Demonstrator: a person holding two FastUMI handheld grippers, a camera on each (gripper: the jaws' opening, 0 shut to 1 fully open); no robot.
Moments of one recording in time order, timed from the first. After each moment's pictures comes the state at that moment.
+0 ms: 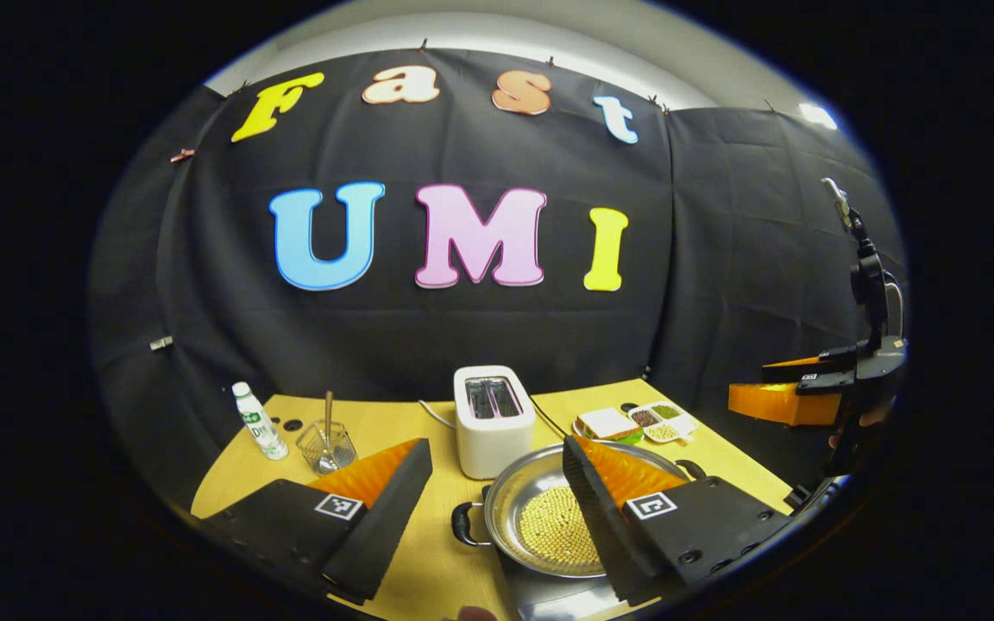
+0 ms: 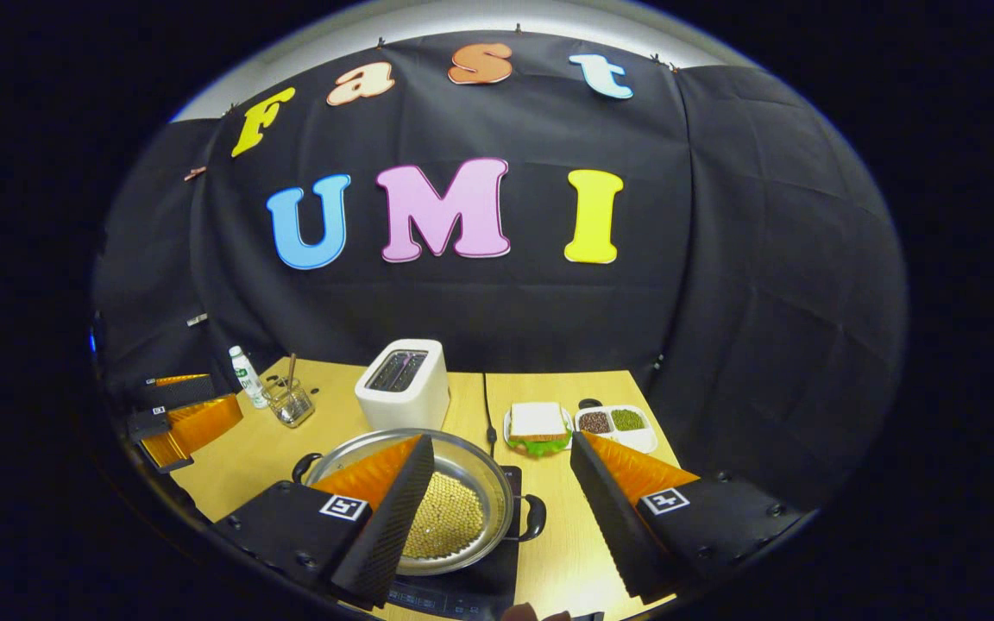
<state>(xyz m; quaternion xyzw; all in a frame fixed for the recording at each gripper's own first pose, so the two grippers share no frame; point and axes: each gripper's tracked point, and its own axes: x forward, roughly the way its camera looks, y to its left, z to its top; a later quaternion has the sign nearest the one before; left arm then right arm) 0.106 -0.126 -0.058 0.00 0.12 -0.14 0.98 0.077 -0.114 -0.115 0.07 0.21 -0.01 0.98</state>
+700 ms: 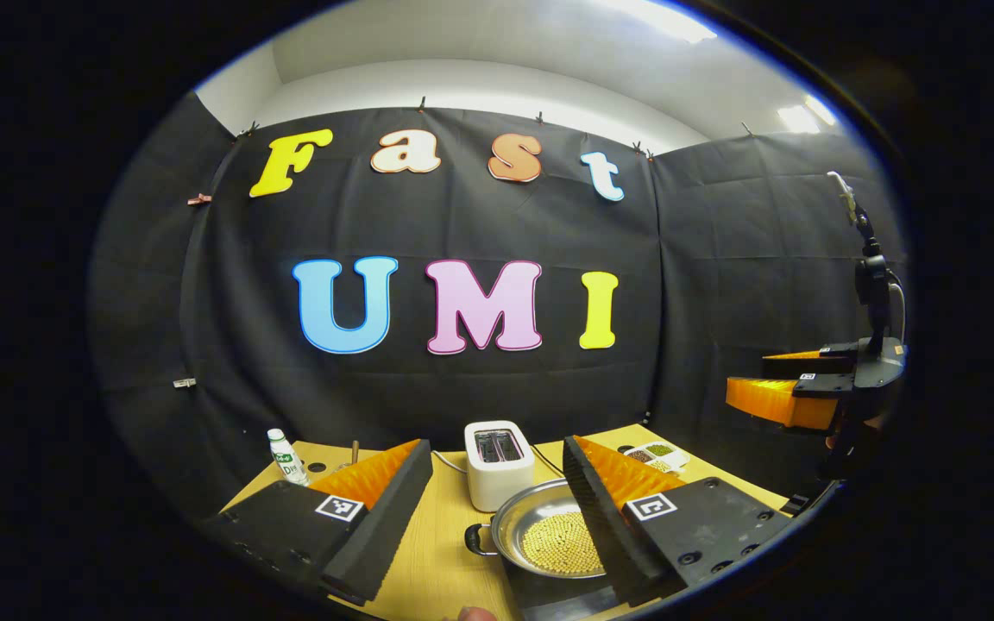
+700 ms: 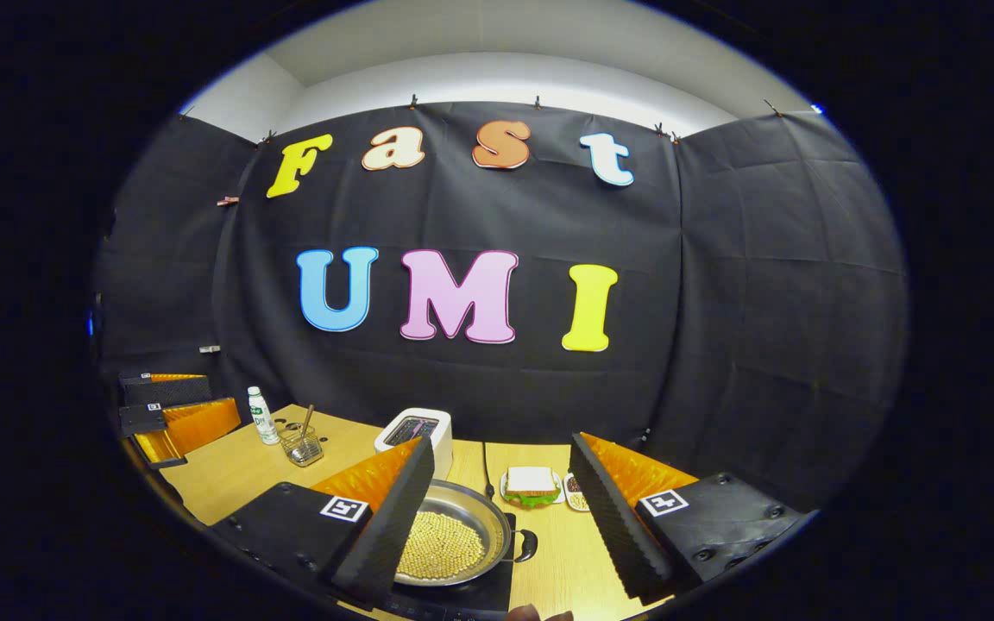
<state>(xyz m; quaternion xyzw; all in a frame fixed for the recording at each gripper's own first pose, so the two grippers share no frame) 0.049 -0.116 -0.010 0.00 0.03 -0.13 0.99 0.035 -0.105 -0.033 0.03 0.06 -0.01 1.00</state>
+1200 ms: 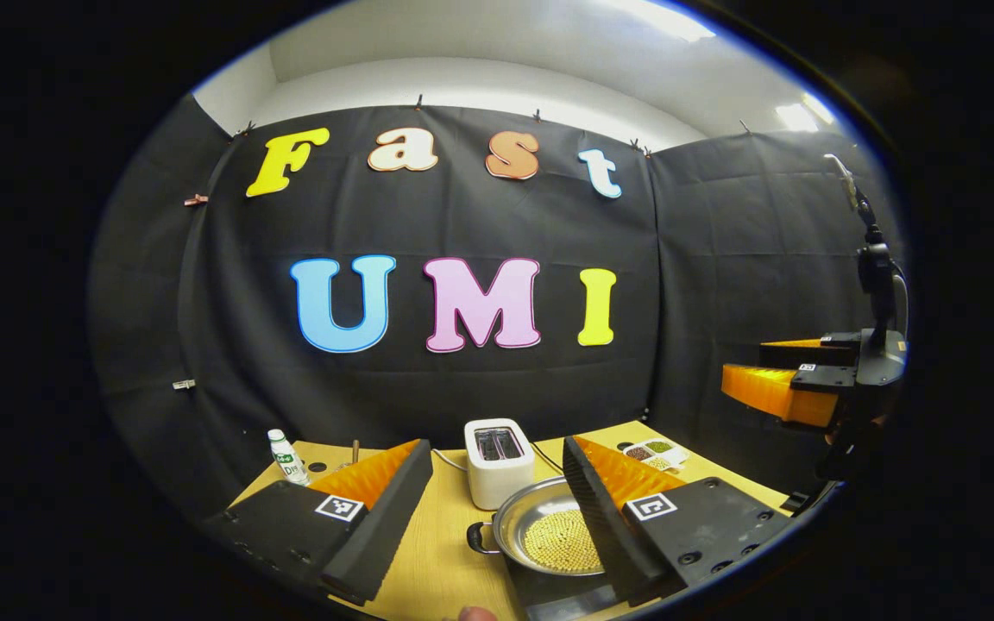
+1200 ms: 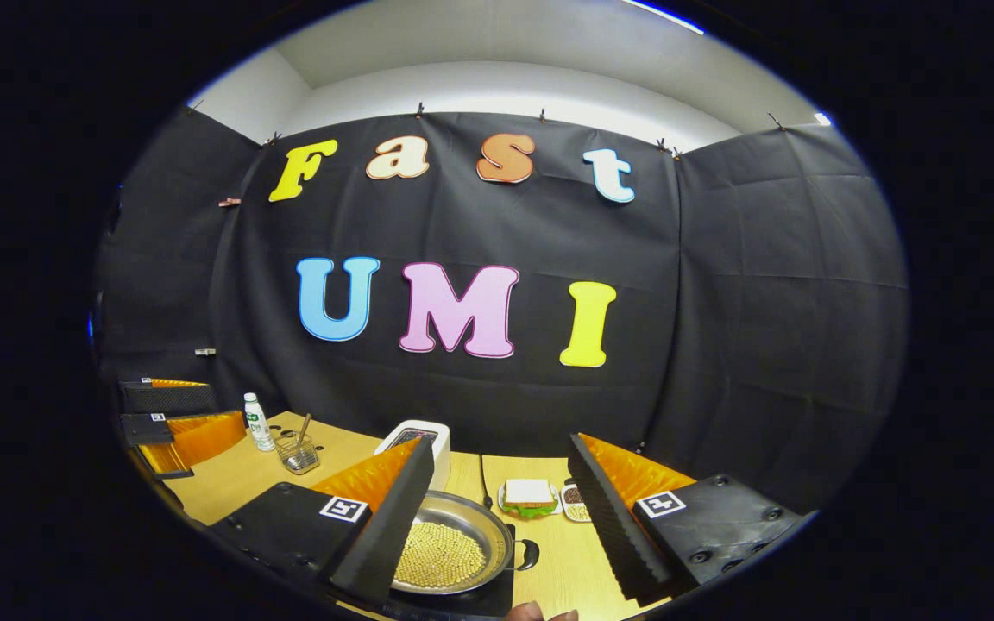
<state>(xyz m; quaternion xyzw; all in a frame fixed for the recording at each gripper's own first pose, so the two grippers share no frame) 0.050 -0.116 -0.009 0.01 0.03 -0.13 0.99 0.040 -0.093 -0.023 0.02 0.05 -0.02 1.00</state>
